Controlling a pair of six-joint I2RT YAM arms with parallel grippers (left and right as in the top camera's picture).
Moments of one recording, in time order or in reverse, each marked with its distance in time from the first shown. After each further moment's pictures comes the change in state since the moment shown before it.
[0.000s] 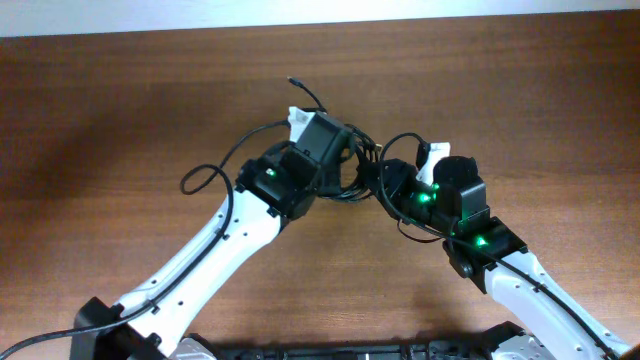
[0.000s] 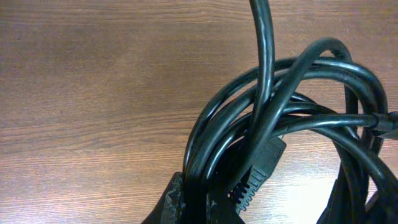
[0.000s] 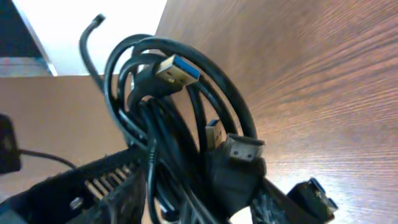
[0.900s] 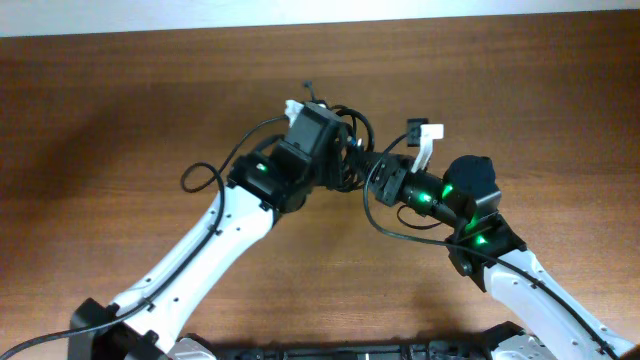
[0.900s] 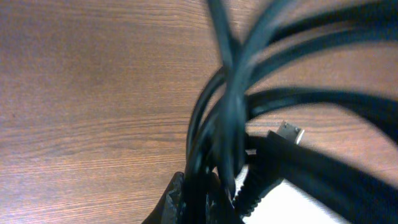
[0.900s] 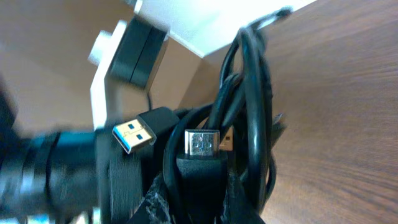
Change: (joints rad) left arm 0.079 0.000 0.000 0.071 0.172 -0.026; right arm -0.016 0.020 -0.014 0.344 -0.223 -0.439
